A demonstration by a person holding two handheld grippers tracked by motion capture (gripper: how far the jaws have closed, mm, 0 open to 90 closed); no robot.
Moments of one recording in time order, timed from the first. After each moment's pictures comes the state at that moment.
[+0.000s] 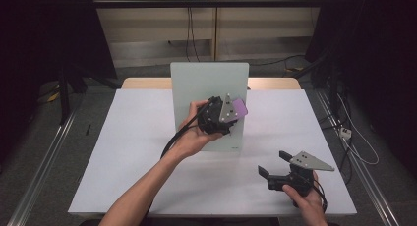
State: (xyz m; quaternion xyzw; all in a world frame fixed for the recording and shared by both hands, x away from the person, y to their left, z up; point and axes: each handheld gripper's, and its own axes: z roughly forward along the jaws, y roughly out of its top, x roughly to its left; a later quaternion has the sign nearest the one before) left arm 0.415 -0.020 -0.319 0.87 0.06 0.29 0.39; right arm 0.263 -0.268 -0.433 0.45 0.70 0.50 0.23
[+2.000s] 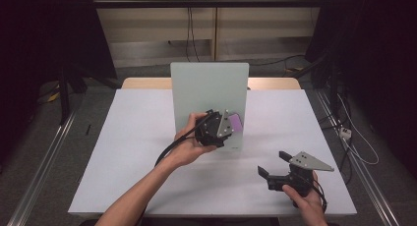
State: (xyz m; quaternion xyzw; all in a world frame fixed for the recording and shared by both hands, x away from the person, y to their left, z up) left arm 0.398 -0.012 -0.369 0.91 0.00 0.27 0.32; right arm 0.263 -0.267 -0.433 0.45 0.70 0.49 0.23
